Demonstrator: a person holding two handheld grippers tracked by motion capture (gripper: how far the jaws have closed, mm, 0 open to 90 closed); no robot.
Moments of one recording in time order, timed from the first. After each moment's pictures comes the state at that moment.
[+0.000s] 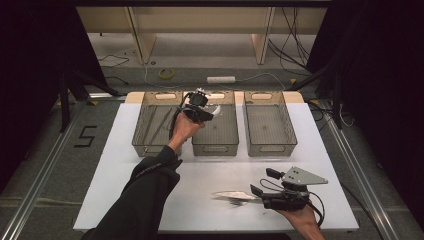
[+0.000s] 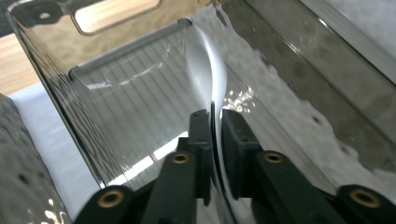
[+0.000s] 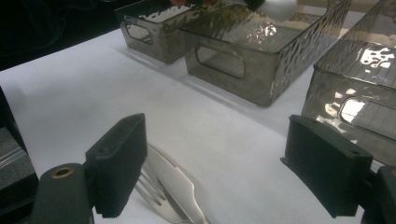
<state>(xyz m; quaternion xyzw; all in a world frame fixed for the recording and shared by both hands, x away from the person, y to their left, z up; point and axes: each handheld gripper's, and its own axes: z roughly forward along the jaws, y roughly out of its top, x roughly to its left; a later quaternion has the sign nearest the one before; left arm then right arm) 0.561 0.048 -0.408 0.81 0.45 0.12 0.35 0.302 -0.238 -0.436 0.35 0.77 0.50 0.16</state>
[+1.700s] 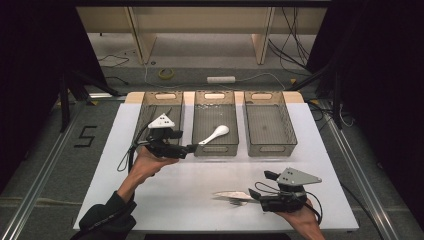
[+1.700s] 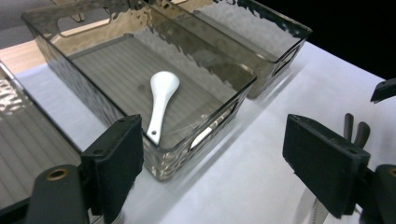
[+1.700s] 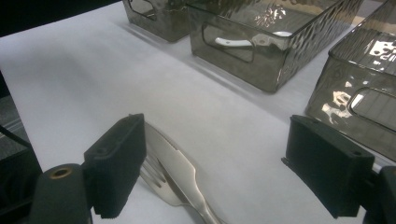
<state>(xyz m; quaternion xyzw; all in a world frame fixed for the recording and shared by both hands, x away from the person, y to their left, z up) 0.417 0.141 -0.391 0.79 0.36 0.10 0.49 0.302 -0.232 -0.436 0.33 0.80 0.46 0.16</state>
